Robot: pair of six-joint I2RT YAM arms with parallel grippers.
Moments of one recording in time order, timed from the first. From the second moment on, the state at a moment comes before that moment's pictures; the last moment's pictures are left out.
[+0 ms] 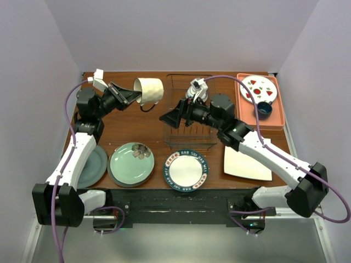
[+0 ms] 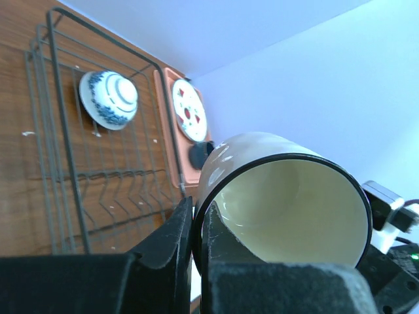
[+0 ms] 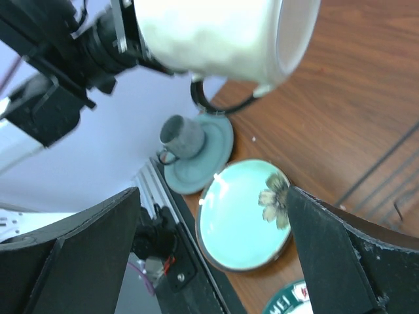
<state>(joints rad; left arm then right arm) -0.06 1.18 0.93 0.17 0.60 -1.04 0.73 1.28 1.10 0.07 -0.33 0.63</state>
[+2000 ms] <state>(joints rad) -0.17 1.08 0.69 0.60 0.58 -1.55 0.83 1.50 1.14 0.53 -0.34 0.90</state>
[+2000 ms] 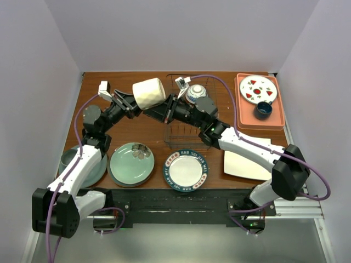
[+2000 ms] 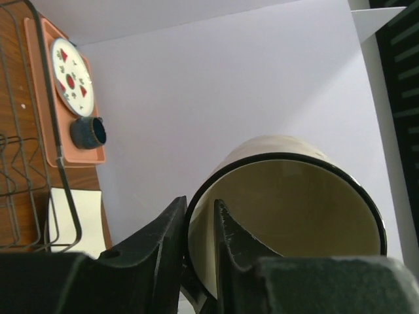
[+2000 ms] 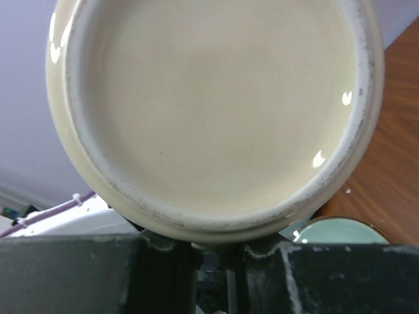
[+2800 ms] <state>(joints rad) -0.14 1.01 0.91 -0.07 0.45 -0.97 0.77 1.41 1.30 -0.09 0.17 0.58</state>
